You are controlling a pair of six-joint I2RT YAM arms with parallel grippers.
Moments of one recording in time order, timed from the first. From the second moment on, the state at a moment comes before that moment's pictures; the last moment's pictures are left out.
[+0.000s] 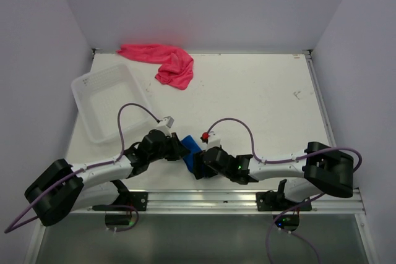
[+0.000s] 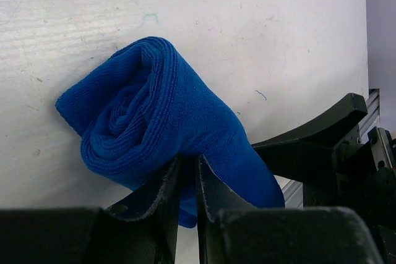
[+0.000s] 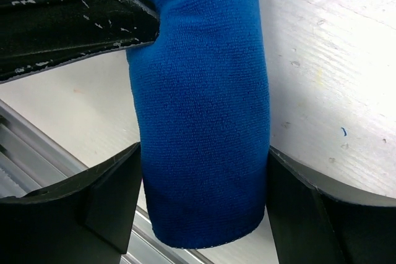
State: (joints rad) left arm -0.77 1.13 0.29 0.27 0.10 -0.85; right arm 1.24 1.41 0.55 0.08 0.30 0.81
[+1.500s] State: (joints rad) left arm -0.77 0.96 0.45 -0.24 -0.08 -0.89; right arm 1.35 1.57 0.71 0.04 0.46 0.74
